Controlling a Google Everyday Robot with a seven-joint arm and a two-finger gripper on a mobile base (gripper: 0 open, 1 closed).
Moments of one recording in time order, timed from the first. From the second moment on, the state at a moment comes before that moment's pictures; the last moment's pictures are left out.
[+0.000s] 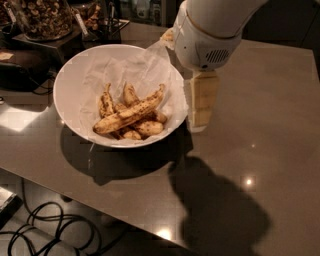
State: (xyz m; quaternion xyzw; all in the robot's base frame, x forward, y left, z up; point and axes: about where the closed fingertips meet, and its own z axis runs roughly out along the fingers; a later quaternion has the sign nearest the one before) arm 0.487 -0.048 0.981 -0.79 0.58 -0.06 0.19
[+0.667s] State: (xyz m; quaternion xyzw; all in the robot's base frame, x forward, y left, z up) arm 0.496 -0.029 0.984 -0.80 0.56 -0.05 0.21
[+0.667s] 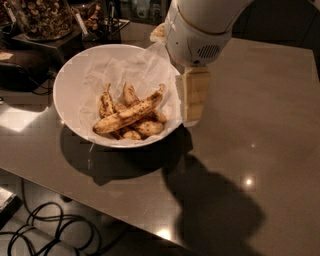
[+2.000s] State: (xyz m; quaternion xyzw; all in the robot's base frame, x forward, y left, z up) arm 0.517 0.023 0.945 -0.83 0.53 0.03 0.18
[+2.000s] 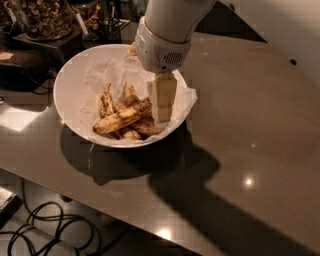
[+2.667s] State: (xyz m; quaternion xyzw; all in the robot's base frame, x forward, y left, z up) arm 0.529 0.030 0.931 -0.81 0.57 0.06 0.16
